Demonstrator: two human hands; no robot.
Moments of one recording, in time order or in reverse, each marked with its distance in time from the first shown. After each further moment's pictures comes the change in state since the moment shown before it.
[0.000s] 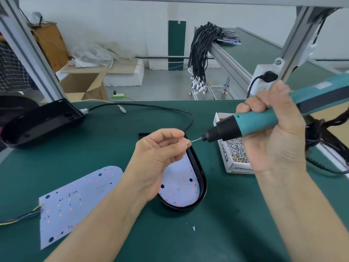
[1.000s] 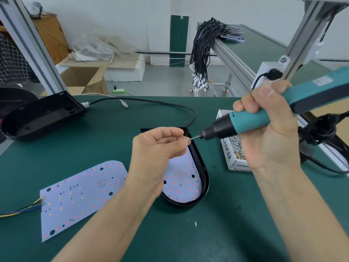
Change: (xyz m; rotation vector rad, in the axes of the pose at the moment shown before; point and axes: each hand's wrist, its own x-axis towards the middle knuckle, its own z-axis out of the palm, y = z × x) left_hand -0.004 -0.003 0.003 0.199 0.219 0.088; right_hand -0.003 0.011 0.005 -0.086 -0.055 -0.055
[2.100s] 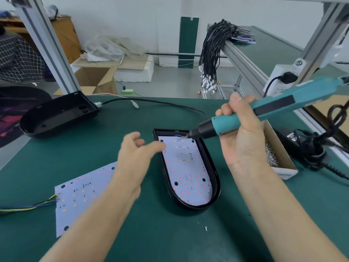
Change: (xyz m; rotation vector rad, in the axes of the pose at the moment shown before) left_hand 0.014 -0.008 -0.047 0.311 0.292 -0.209; right_hand 0.009 0.055 0.004 0.073 0.148 0.142
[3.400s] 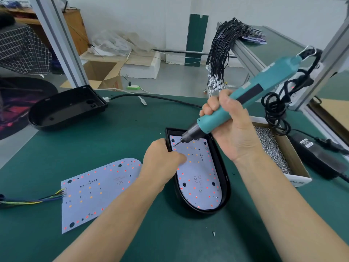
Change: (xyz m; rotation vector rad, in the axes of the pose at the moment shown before) left_hand 0.023 -0.021 0.025 0.138 -0.213 0.000; right_hand 0.028 0.023 -0.004 -0.145 -0.419 0.283
